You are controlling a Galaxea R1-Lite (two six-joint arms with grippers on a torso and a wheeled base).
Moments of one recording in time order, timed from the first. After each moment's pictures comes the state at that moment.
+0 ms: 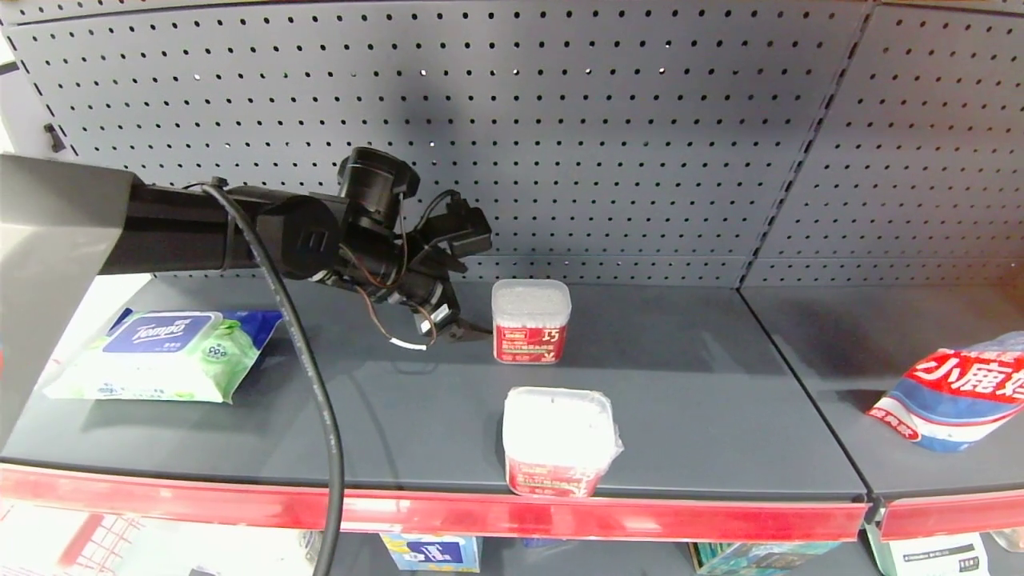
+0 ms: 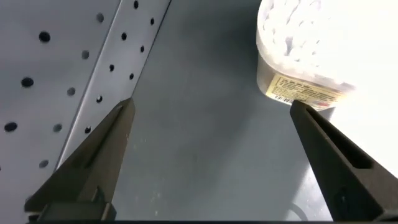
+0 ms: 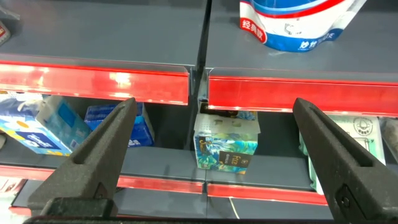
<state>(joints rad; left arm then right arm) -0.41 2.10 -1.64 0.24 -0.34 0.78 0.07 0.09 0.00 0.01 0.00 0.00</state>
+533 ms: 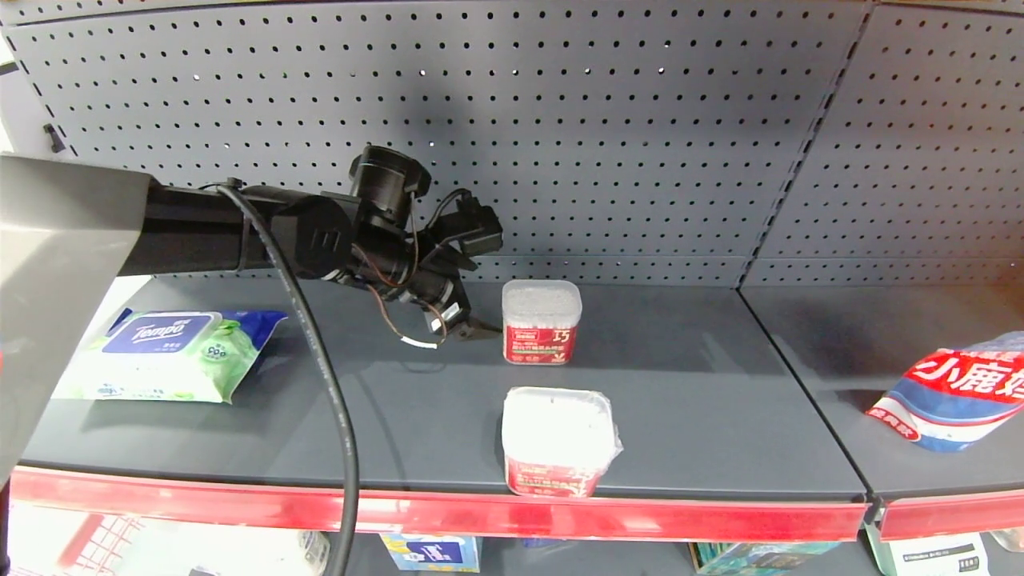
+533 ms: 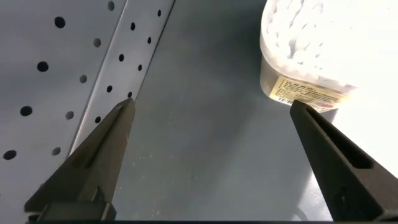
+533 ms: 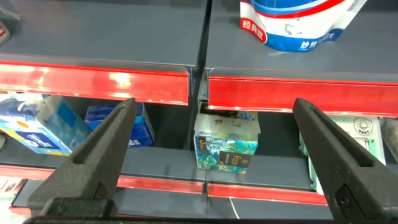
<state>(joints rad) -0.43 2.12 -1.67 0.24 -0.34 0.78 0.07 0.09 0.00 0.01 0.00 0.00</state>
